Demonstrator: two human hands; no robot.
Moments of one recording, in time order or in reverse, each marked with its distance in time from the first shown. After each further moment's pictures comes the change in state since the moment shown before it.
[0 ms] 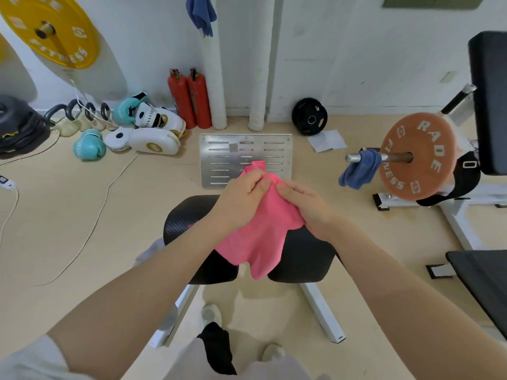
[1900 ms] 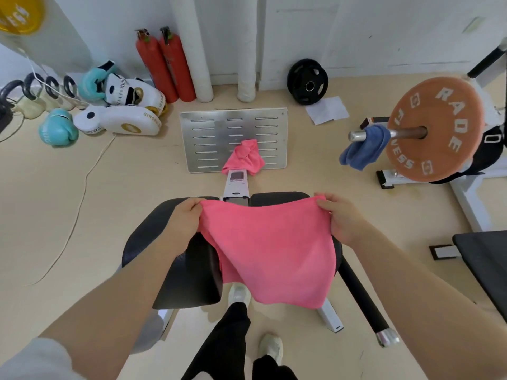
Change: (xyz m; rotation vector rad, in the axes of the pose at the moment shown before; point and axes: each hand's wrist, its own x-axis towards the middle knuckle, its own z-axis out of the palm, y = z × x) left_hand 0.083 -0.154 0.041 -0.237 0.065 -0.766; right_hand 0.084 0.074 -0.159 0.253 0.554 0.275
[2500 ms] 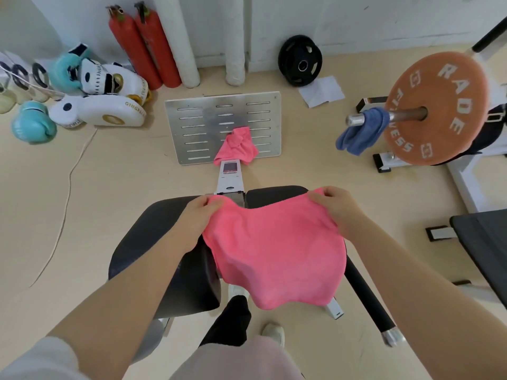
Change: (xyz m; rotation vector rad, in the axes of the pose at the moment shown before) left_hand 0.033 0.011 0.030 -0.043 -0.182 -0.077; right_hand 0.021 -0.006 0.009 -0.470 0.109 -0.097
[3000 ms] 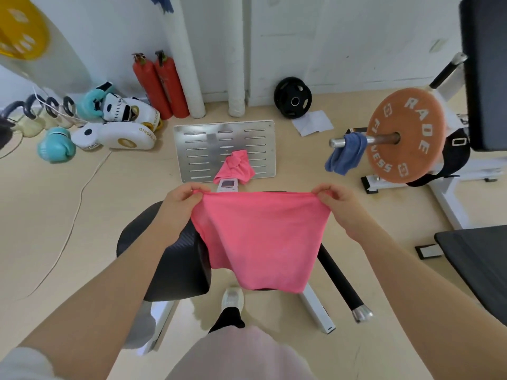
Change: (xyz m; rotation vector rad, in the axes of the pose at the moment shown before) left_hand -0.095 0.008 -0.012 -0.100 0.071 0.458; right_hand -0.083 0.003 -0.058 -0.021 -0.056 -0.374
